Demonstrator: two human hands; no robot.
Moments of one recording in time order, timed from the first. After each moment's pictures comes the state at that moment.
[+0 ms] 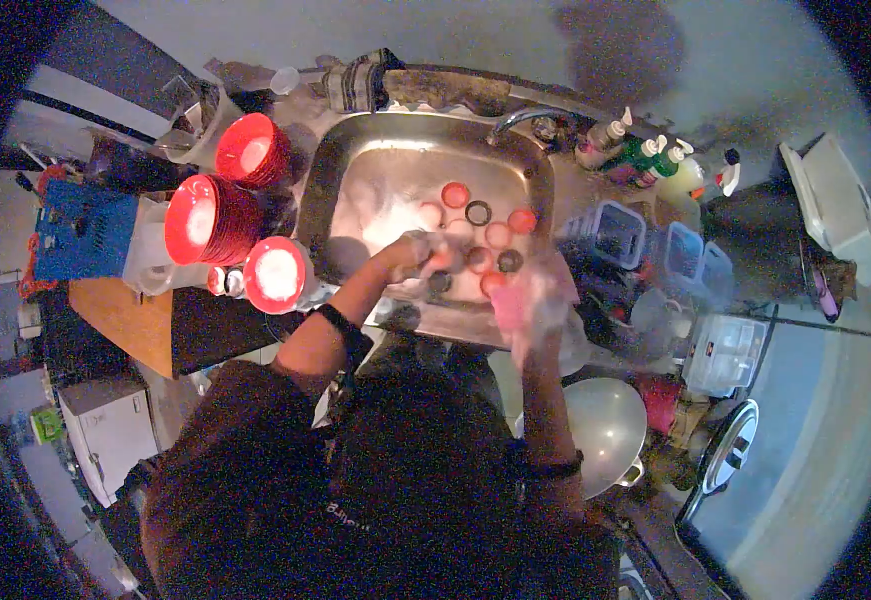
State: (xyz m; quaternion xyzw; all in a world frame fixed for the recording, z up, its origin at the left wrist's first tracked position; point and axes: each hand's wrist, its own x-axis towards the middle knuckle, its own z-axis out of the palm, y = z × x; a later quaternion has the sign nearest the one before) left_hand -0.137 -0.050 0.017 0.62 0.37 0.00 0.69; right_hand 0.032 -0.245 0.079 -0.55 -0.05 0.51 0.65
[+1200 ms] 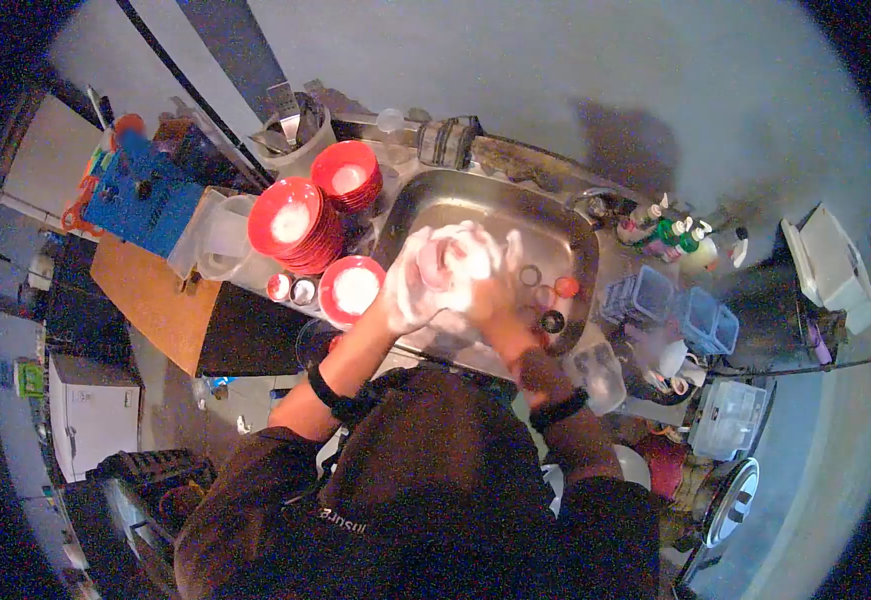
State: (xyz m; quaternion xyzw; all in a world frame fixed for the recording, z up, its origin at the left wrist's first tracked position) left_hand -0.246 -0.056 0.163 0.24 0.13 0.35 0.89; right_hand -0.105 -0.119 0.159 -0.57 -0.74 -0.10 0.34
